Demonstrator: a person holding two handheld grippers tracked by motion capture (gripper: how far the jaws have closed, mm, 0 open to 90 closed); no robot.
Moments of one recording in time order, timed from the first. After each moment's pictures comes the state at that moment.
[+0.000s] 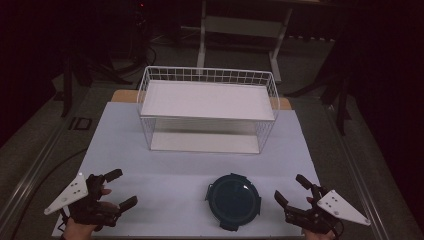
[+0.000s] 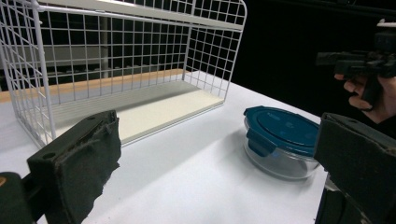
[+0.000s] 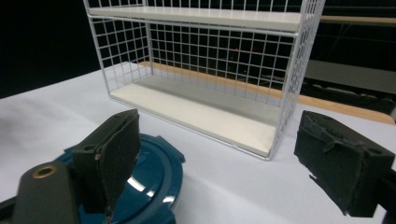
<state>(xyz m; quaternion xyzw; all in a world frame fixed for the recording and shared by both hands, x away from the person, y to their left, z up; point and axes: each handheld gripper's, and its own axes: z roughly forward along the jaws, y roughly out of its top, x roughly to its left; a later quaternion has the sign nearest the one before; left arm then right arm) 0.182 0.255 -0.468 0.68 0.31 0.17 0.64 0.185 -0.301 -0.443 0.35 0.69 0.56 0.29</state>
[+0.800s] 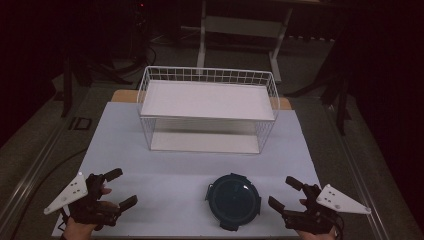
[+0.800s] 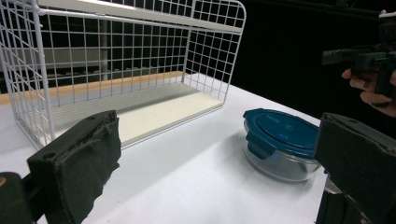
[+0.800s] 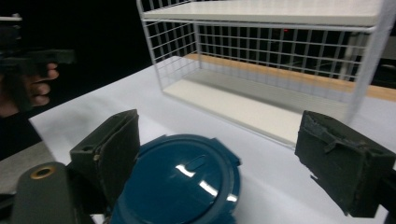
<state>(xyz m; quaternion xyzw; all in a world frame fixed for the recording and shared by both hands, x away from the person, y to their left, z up) 0.183 0.255 -0.468 0.68 0.31 0.16 0.64 0.183 -0.289 -0.420 0.33 0.72 0.58 0.18</state>
